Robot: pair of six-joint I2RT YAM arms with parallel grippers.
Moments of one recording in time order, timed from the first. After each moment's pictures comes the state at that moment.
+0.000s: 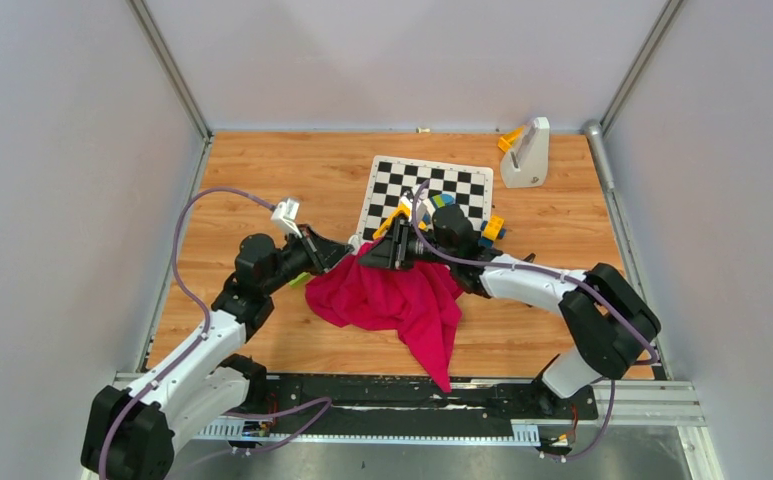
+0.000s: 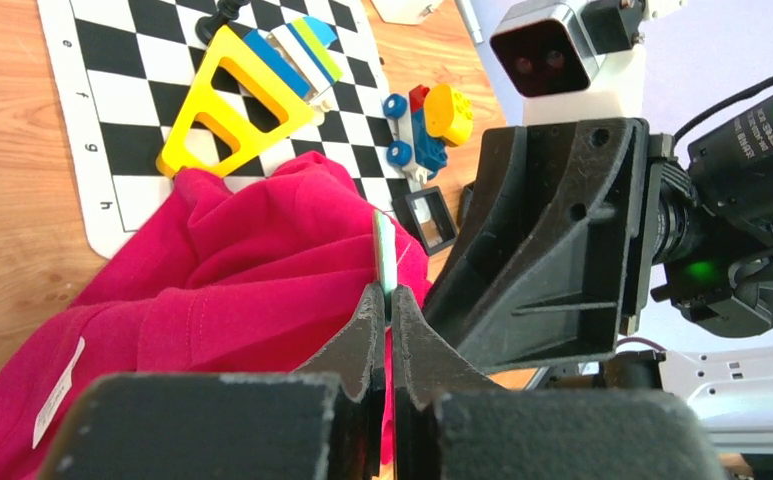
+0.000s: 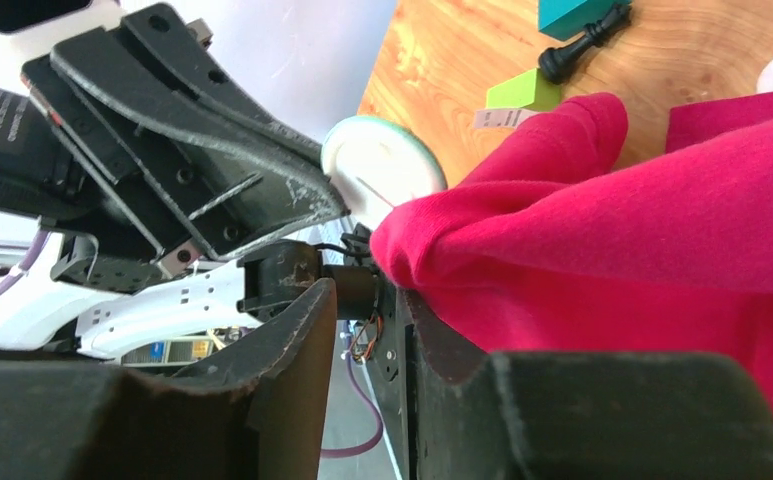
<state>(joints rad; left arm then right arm) -0.40 0.87 0.43 0.29 0.38 -0.73 0.73 1.54 0.80 0.53 -0.57 1.00</state>
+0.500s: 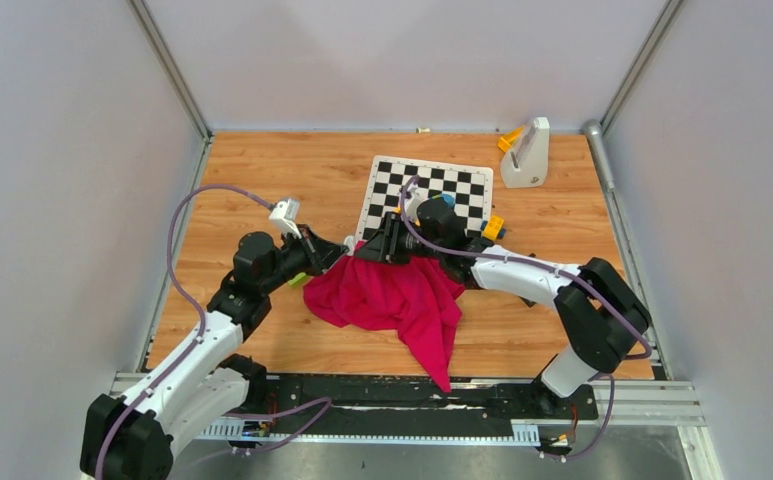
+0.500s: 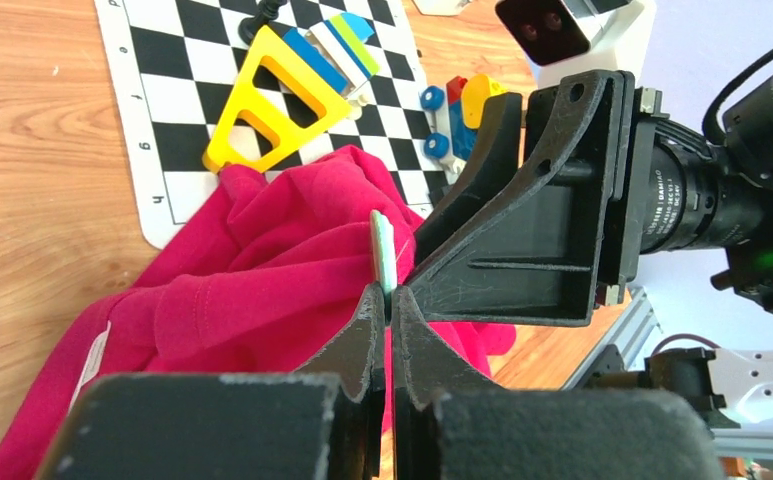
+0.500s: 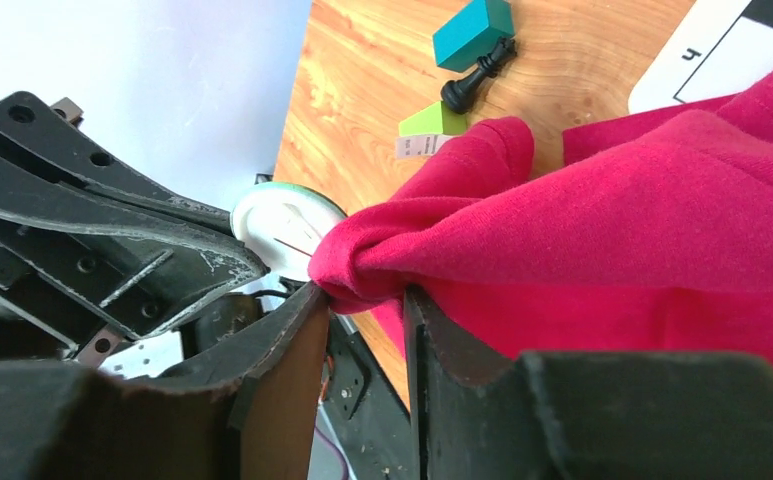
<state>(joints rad) -0.40 0.84 0.46 0.17 0.34 -0.64 0.76 1.60 0.93 0.30 -0.39 0.94</state>
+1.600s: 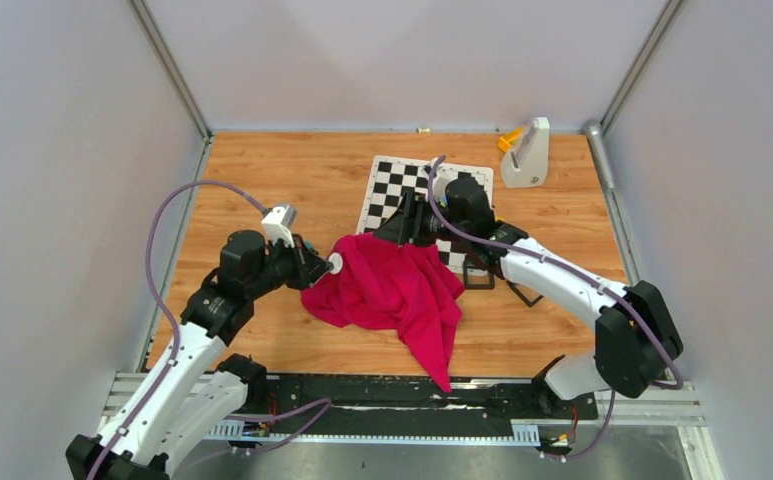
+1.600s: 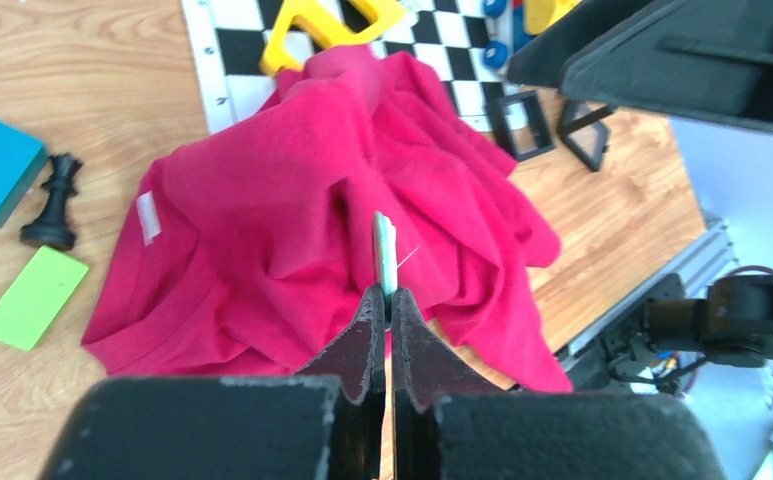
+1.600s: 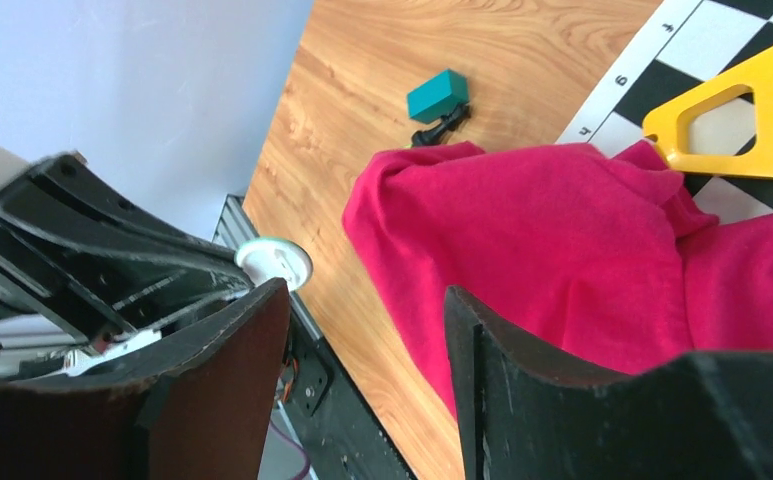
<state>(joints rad) -0.40 0.71 0.63 -0.37 0.29 -0.47 0.66 1.45 1.01 0.06 -0.38 0.76</state>
